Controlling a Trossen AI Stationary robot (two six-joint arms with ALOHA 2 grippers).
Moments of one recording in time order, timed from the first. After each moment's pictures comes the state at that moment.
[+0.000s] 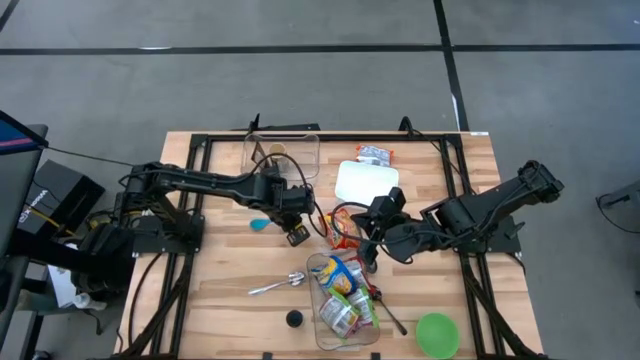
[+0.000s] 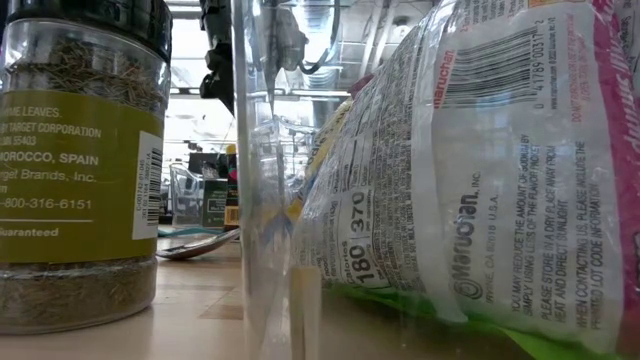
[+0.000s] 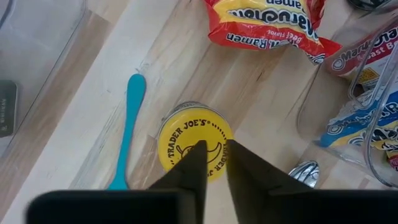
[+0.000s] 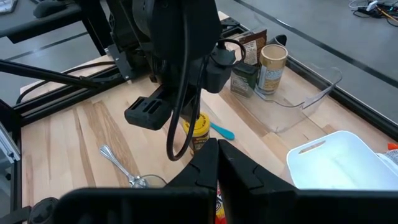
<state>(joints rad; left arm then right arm) -0.02 1.67 1.36 -0.95 -0.10 -0.55 0.44 1.46 1.48 -0.77 0.75 0.70</state>
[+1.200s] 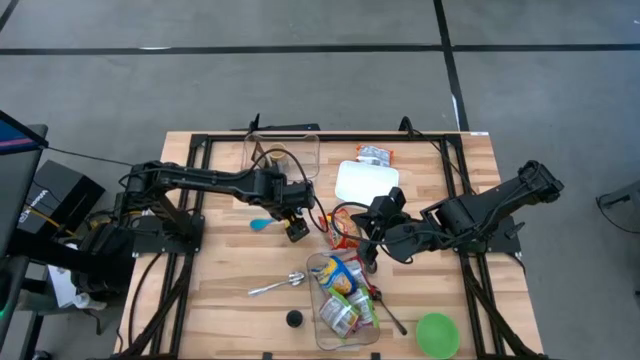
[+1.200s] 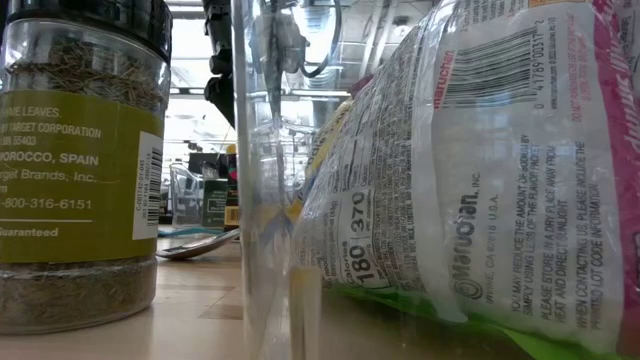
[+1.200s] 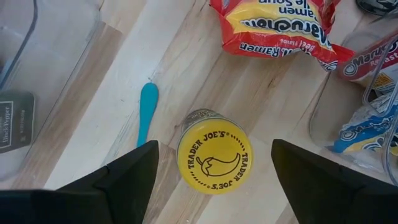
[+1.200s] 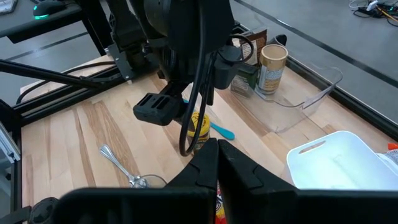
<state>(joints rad) 0.01 1.67 1.36 -0.95 -0.11 -0.50 0.44 1.46 1.48 -0.77 0.75 0.70</state>
